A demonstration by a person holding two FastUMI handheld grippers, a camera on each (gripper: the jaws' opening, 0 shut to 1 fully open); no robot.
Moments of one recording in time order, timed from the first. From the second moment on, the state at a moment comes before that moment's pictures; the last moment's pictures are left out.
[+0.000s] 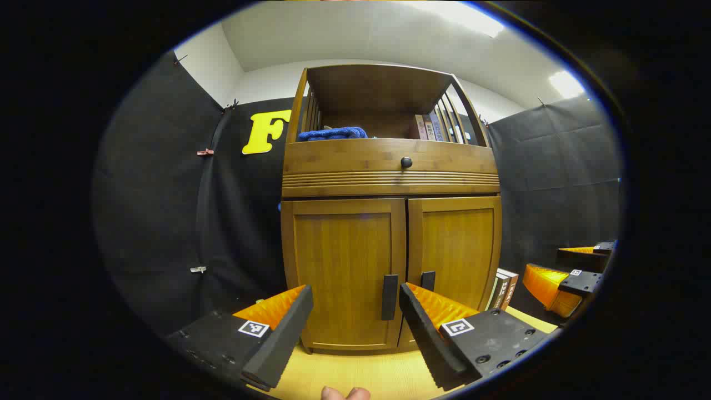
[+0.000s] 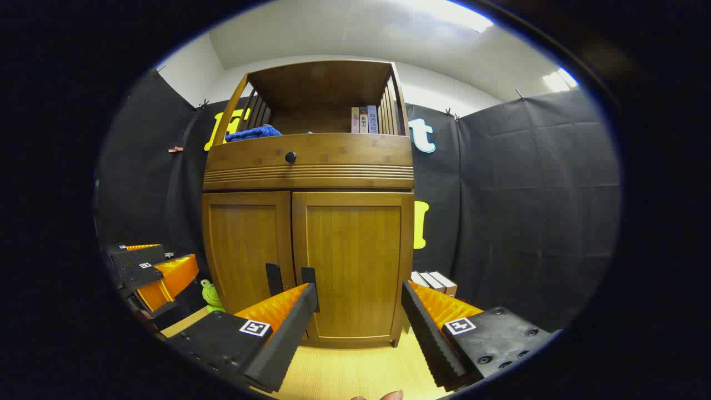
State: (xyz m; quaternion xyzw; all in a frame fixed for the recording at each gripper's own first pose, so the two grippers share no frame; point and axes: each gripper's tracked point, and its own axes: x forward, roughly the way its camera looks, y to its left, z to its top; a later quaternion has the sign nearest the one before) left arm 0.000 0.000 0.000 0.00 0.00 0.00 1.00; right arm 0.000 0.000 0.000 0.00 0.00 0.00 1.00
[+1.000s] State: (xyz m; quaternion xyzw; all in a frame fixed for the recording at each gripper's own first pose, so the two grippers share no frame) left arm -0.006 0.004 0.002 -0.01 0.00 0.00 1.00; right arm 0.008 0.033 -0.007 -0.01 0.01 0.02 1.00
